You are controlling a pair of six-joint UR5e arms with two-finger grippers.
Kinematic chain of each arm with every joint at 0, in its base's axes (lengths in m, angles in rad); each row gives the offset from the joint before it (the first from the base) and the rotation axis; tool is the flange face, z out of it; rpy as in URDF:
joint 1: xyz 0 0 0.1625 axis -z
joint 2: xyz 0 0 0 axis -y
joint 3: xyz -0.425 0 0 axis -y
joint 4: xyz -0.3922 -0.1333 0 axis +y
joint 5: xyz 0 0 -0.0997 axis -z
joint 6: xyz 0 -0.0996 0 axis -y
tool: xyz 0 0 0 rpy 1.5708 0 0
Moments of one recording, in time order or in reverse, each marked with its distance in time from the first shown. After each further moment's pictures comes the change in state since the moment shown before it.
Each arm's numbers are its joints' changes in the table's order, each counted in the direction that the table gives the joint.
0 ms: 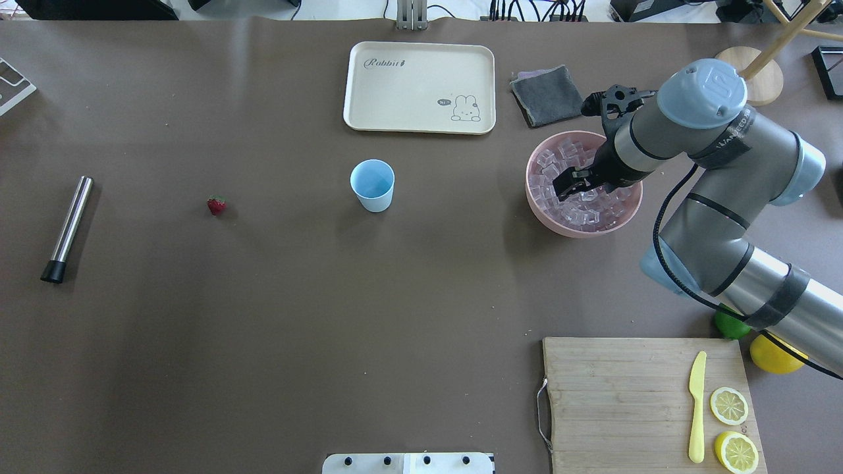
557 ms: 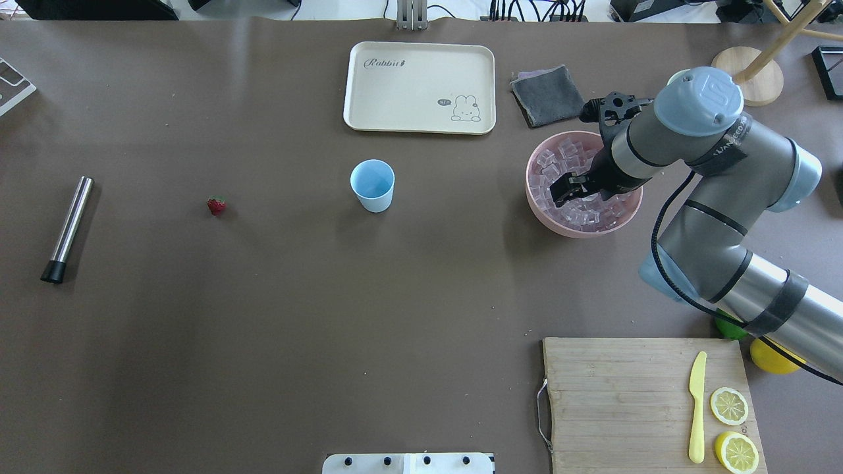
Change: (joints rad) left arm 0.000 -0.005 0.002 -0.001 0.002 0.000; right arm 0.019 -0.007 0.011 -0.005 0.002 0.053
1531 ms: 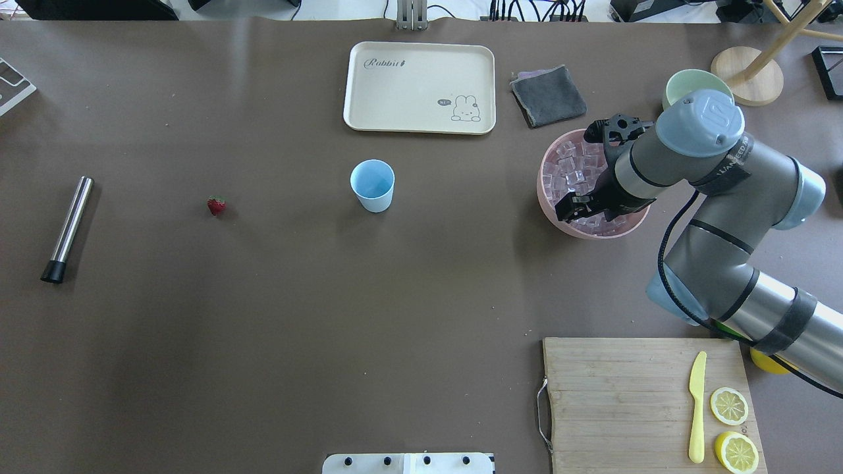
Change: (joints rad) left arm 0.000 -0.018 0.002 0.000 0.003 0.000; right arm 0.026 -0.044 0.023 0.007 0.012 0.039
